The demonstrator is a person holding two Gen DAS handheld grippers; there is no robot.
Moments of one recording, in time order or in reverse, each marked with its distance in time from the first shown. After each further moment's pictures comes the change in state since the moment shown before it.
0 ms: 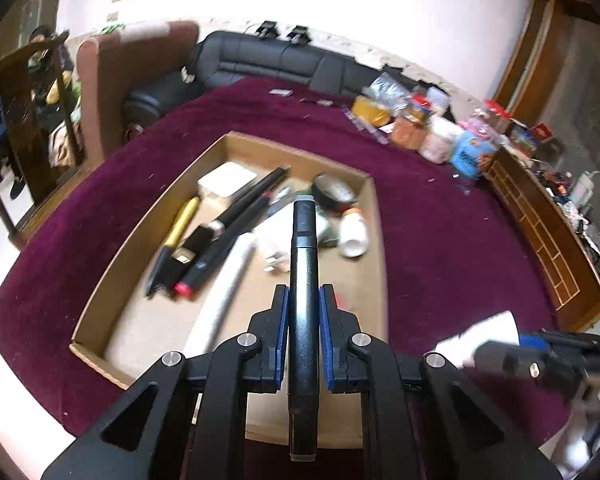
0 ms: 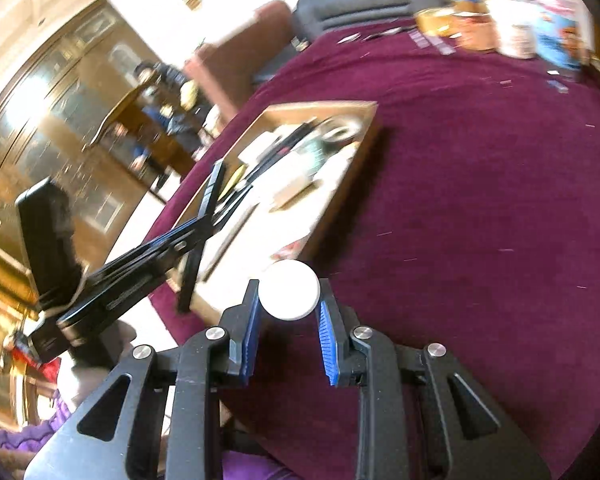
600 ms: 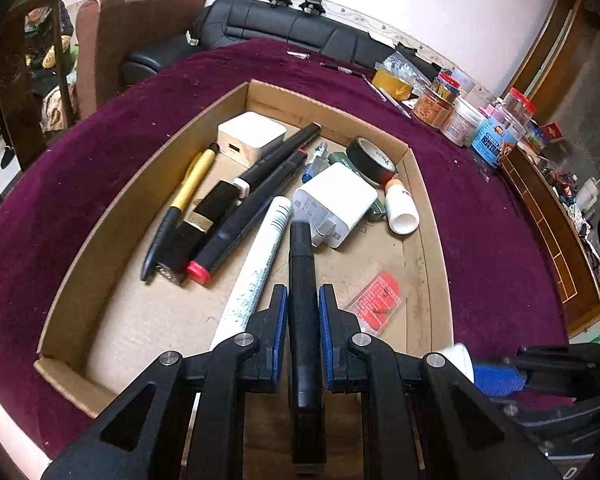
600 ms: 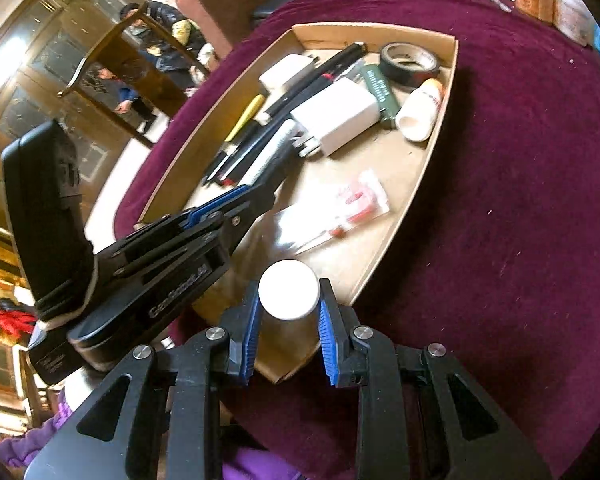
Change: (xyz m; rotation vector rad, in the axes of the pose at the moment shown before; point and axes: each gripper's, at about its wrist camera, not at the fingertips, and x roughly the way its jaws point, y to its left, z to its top) left arm 0.048 0.037 -0.010 -0.053 0.099 -0.055; right arm 0.088 0.029 0.022 0.000 0.180 -0.102
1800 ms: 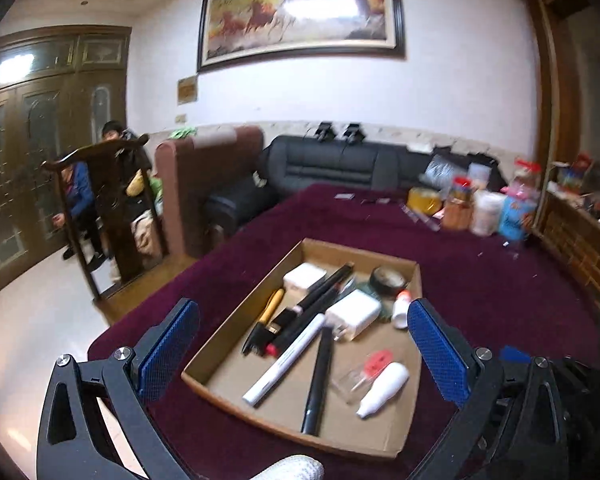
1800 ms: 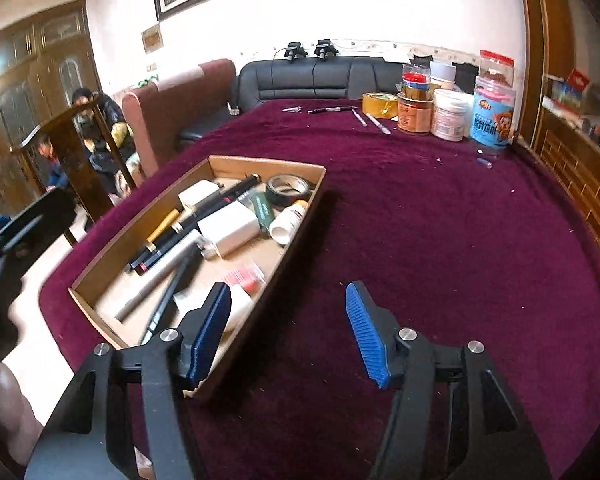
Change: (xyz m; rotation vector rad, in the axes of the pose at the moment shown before) left arm -0.119 -0.070 -0.039 0.094 -0.502 0.365; right arm -0.067 0.001 -0.056 -0.034 -0.505 -0.375
